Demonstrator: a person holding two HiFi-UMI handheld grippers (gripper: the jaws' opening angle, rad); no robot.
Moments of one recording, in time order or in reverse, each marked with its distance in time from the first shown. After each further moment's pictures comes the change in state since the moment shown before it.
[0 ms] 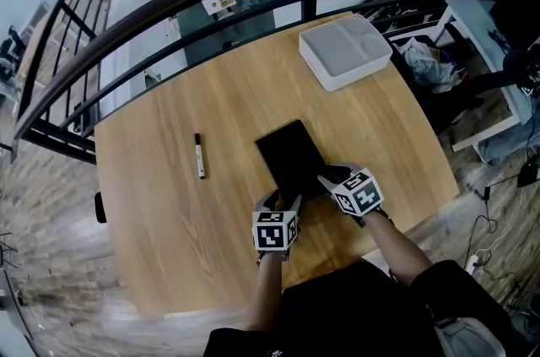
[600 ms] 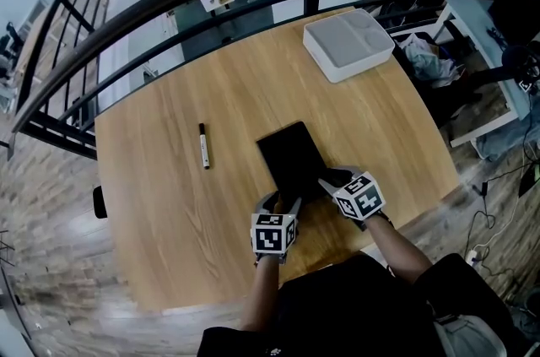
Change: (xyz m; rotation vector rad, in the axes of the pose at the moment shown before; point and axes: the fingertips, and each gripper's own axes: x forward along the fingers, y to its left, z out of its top) left arm -0.030 0.007 -0.026 0.027 0.018 -0.035; right arm -0.006 0.039 -0.016 0.010 0.017 -0.002
